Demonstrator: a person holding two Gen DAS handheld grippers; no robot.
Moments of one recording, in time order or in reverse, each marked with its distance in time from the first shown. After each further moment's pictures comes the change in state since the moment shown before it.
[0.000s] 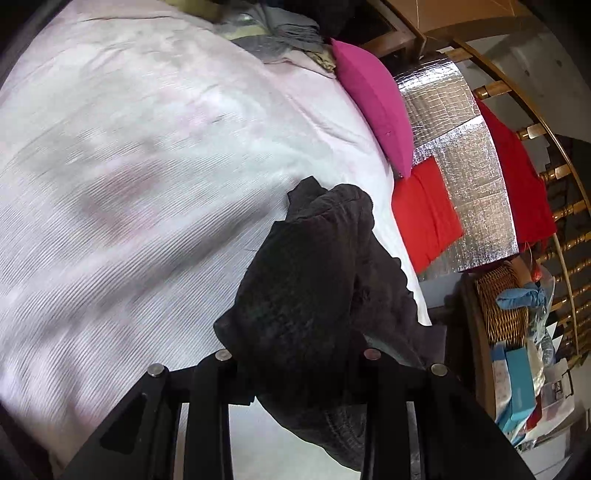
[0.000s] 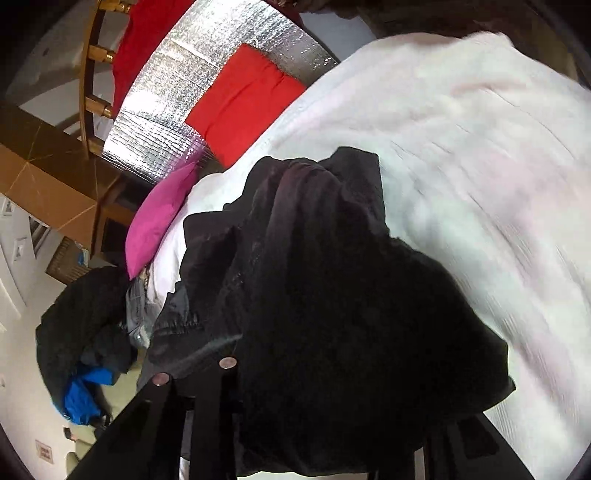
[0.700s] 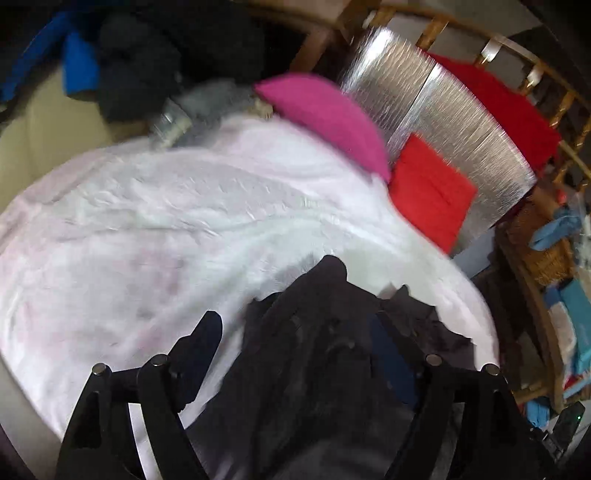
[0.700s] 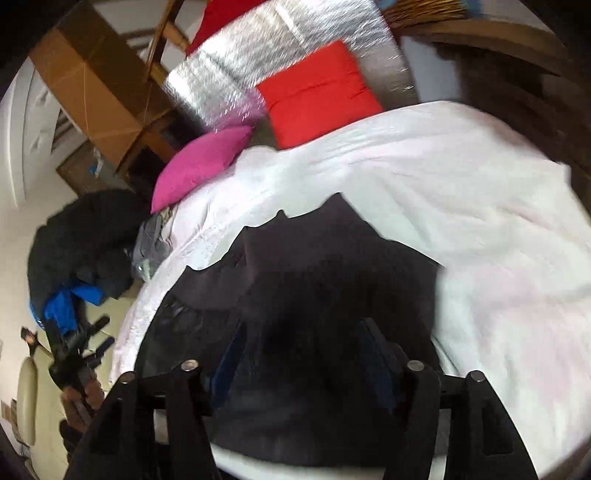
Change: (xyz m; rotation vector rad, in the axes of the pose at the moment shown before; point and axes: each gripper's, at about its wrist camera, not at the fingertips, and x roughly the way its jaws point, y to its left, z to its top) left arm -0.006 -0.104 0.073 0.389 -0.043 0.227; right arm -0.037 0.093 0.034 -0.397 0.095 -0.059
